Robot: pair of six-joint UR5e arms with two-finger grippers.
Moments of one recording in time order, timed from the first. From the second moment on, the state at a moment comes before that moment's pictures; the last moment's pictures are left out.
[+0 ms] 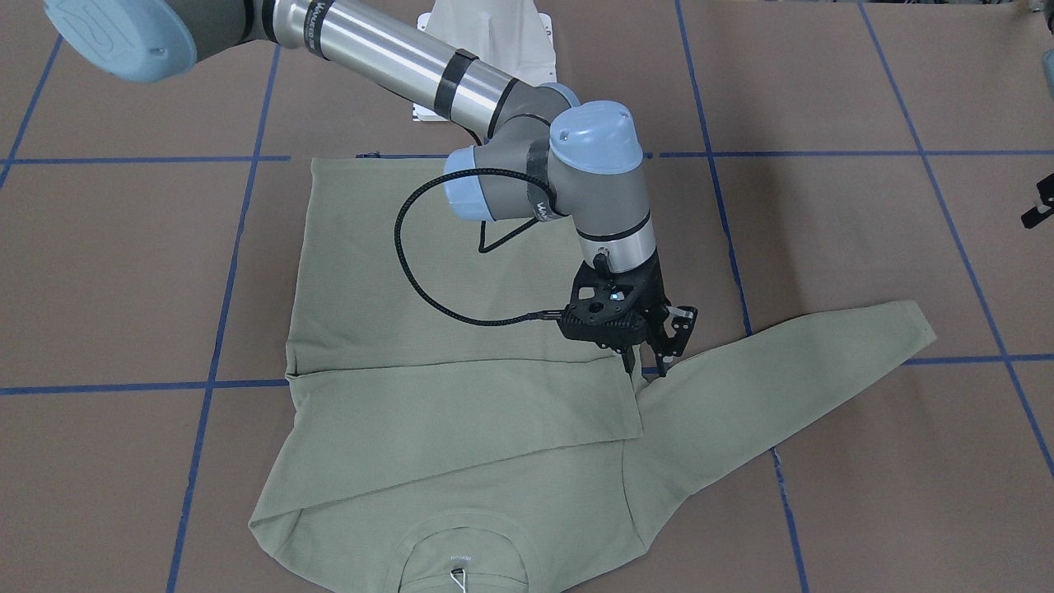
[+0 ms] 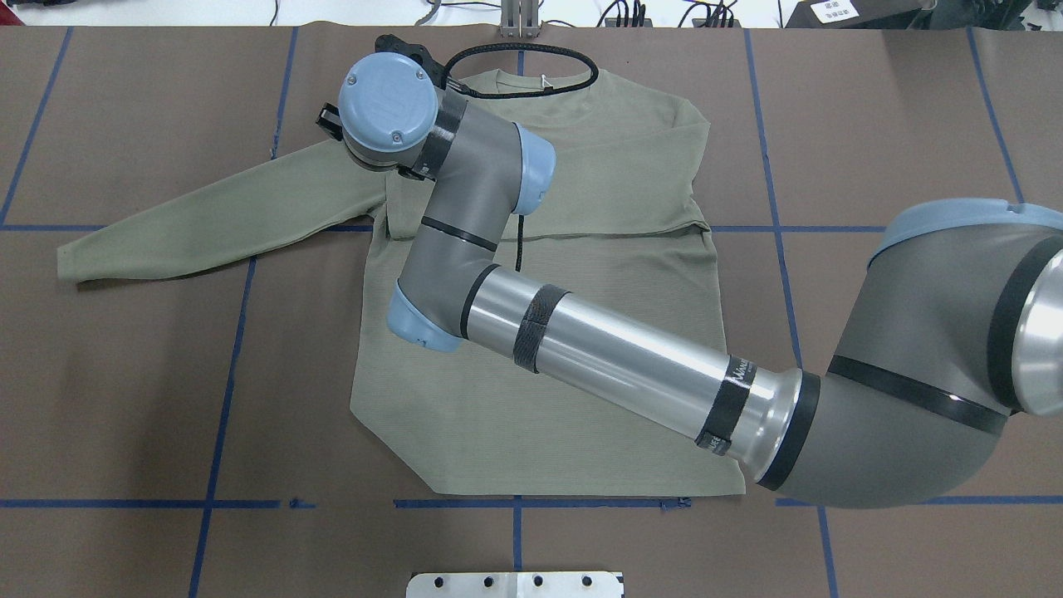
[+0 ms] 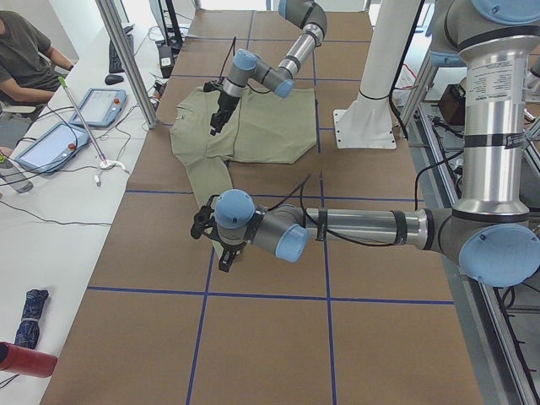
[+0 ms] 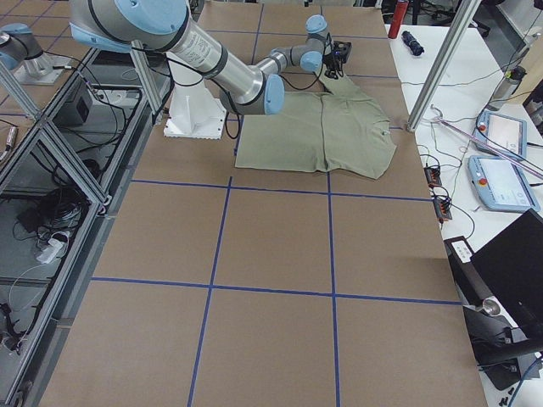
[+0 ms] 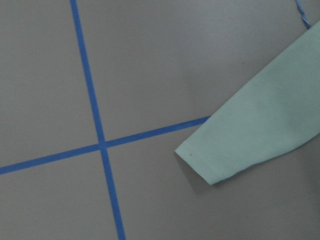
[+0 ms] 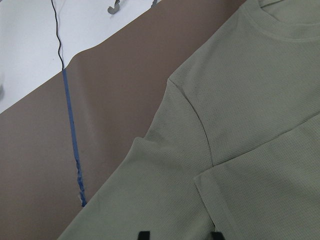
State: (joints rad) left arm -1.44 -1.51 -1.62 -1.97 -2.52 -0.12; right arm 0.56 -0.28 0.81 -0.95 1.62 1.67
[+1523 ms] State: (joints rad) left arm -1.16 -1.77 -1.16 -2.38 -2.34 -0.65; right arm 0.75 -1.10 1.60 -0.96 1.98 1.43
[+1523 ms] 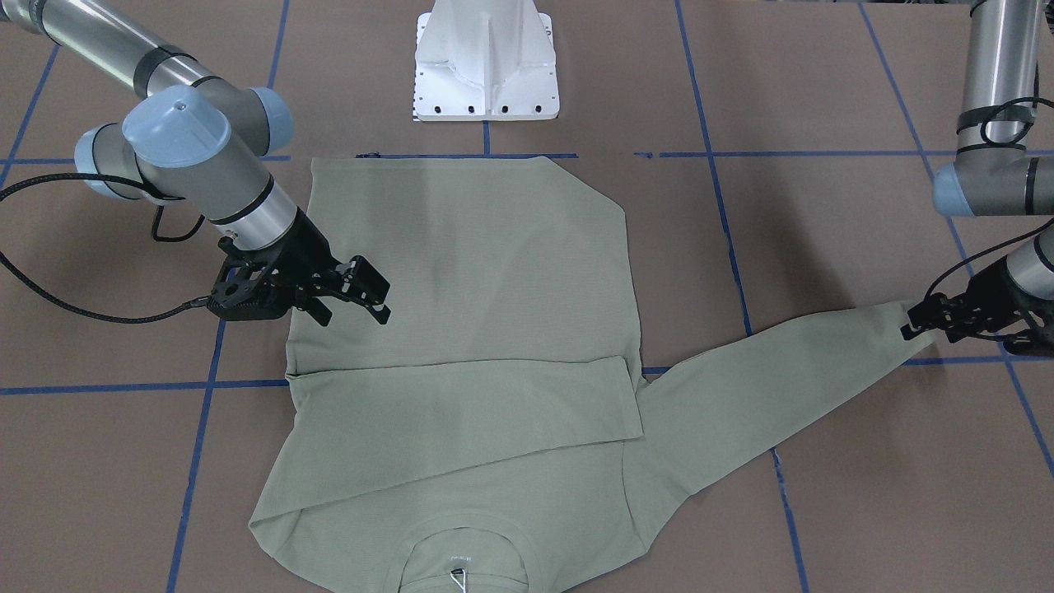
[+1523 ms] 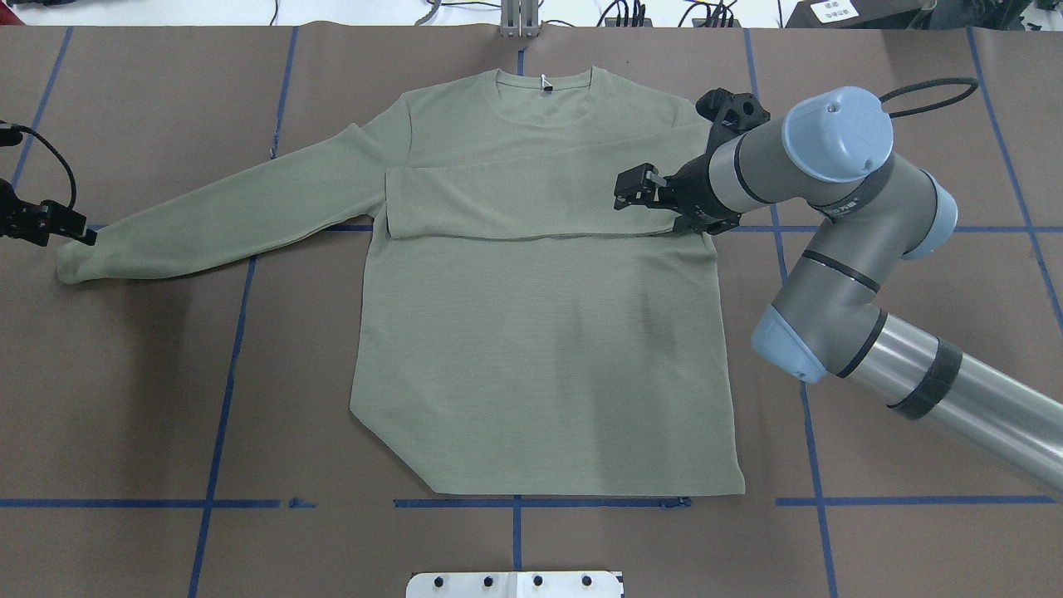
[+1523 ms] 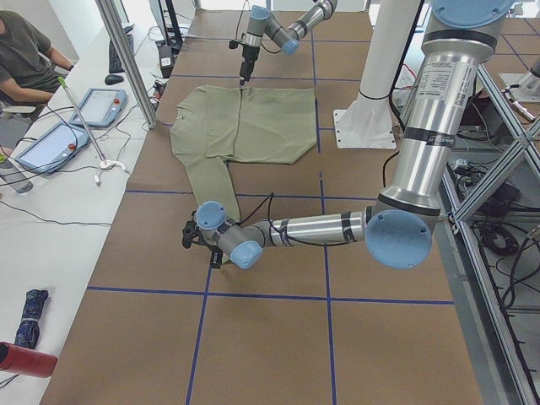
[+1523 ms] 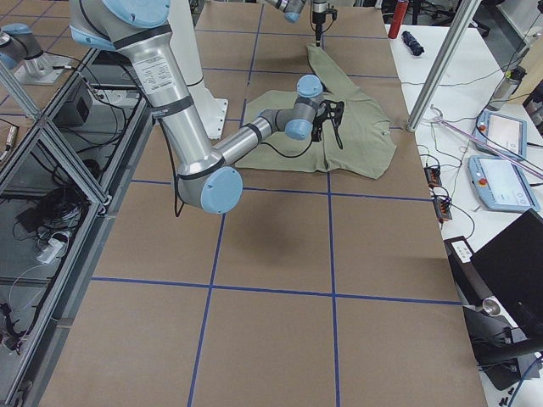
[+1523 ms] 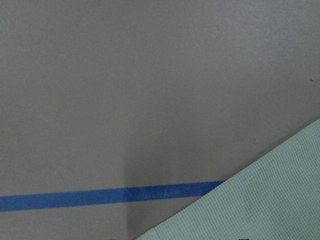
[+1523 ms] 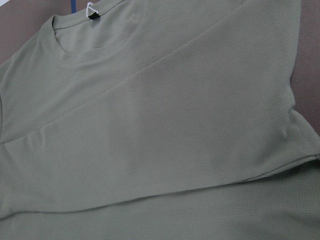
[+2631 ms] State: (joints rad) left arm -1.15 -1.76 -1.15 -2.38 -2.34 -0.65; right arm 0.74 -1.10 1.60 -0.96 1.97 1.43
